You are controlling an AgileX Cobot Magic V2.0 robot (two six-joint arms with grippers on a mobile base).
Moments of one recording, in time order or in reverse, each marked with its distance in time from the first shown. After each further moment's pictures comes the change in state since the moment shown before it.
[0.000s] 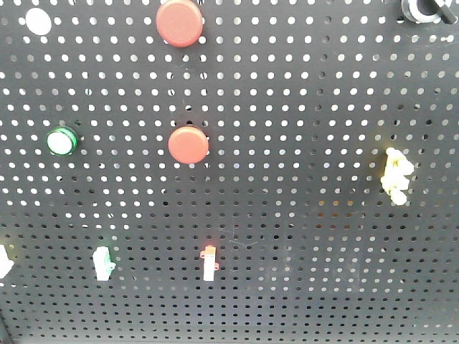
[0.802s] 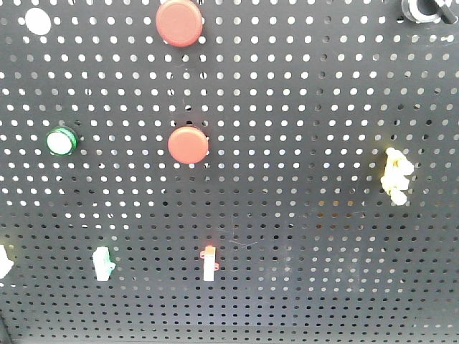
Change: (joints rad) left arm 0.000 0.000 0.000 0.000 0.001 0.002; right arm -0.011 0.004 0.294 -0.739 -0.426 0.605
